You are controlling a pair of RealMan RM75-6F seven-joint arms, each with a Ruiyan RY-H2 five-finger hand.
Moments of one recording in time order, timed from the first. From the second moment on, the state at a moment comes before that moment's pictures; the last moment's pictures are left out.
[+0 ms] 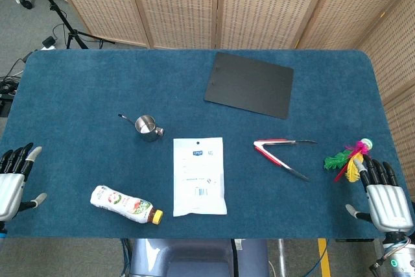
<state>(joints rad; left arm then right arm) -0.10 -1.06 -0.02 -1.71 1.46 1.42 0.14 0.07 -1.06 0.04 -1.74 -1.43 1.42 -0.25</state>
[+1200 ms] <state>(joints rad) -0.21 -0.99 -0.03 -1.79 1.50 1.29 0.15 0.07 -1.07 0.03 -1.75 -1.44 1.41 -0.25</state>
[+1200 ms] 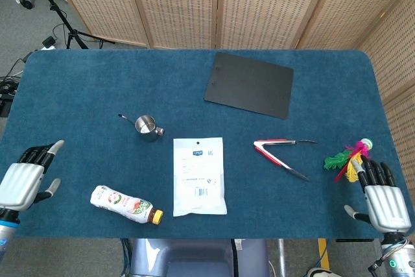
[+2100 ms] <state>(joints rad) -0.77 -0.95 -0.25 -1.89 1.22 0.34 -0.38 0.08 -1.05 0.05 -1.72 -1.41 1.40 -0.18</state>
